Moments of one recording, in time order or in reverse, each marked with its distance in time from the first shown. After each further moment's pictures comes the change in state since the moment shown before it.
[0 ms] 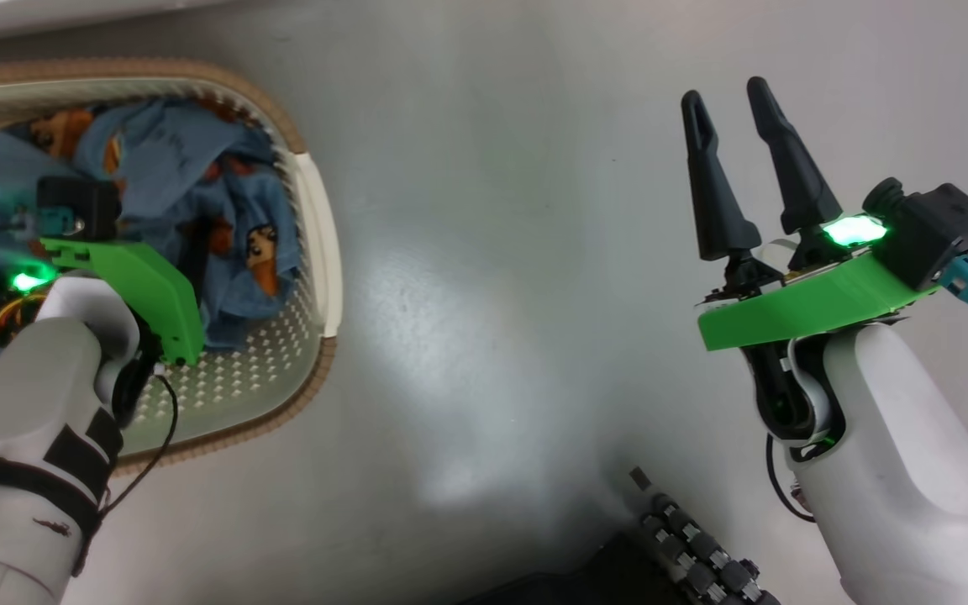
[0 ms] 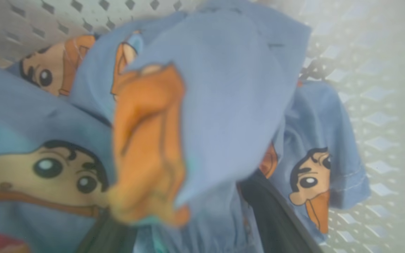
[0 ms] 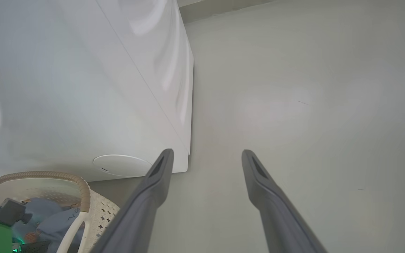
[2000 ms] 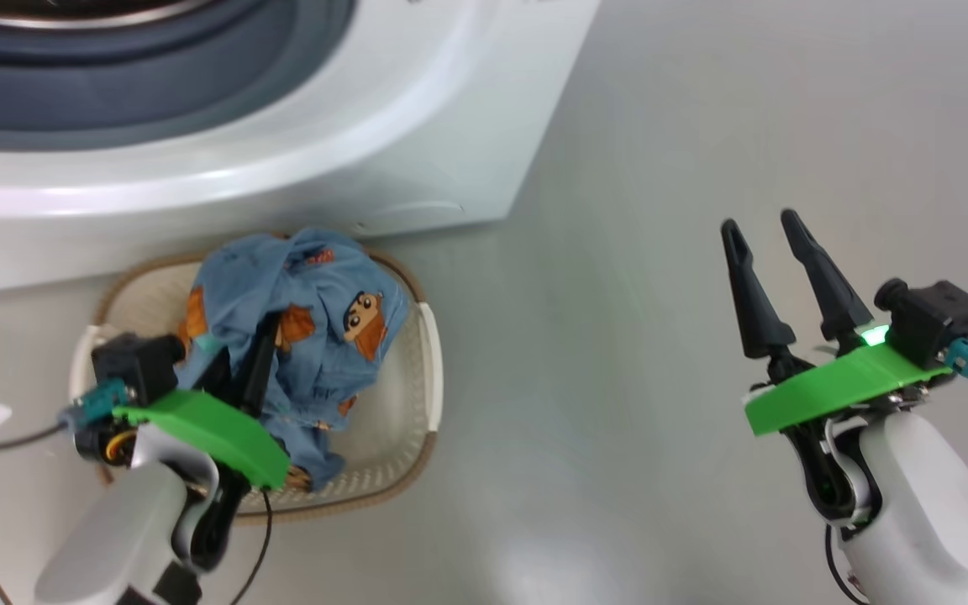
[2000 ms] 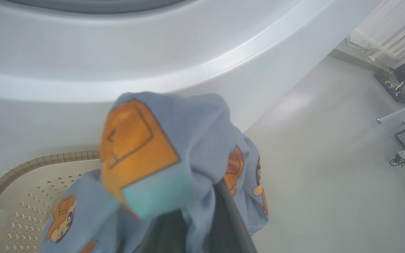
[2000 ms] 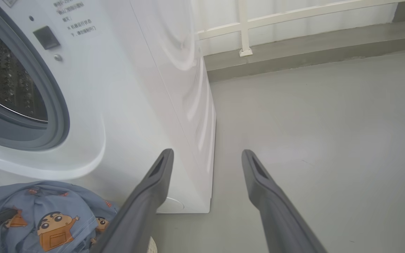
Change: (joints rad) left arm 0.383 0.008 0.086 -0.430 -0.120 0.000 -0.198; right arm 0.149 -0.091 0.000 0.089 0.016 0.000 0.000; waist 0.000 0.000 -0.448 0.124
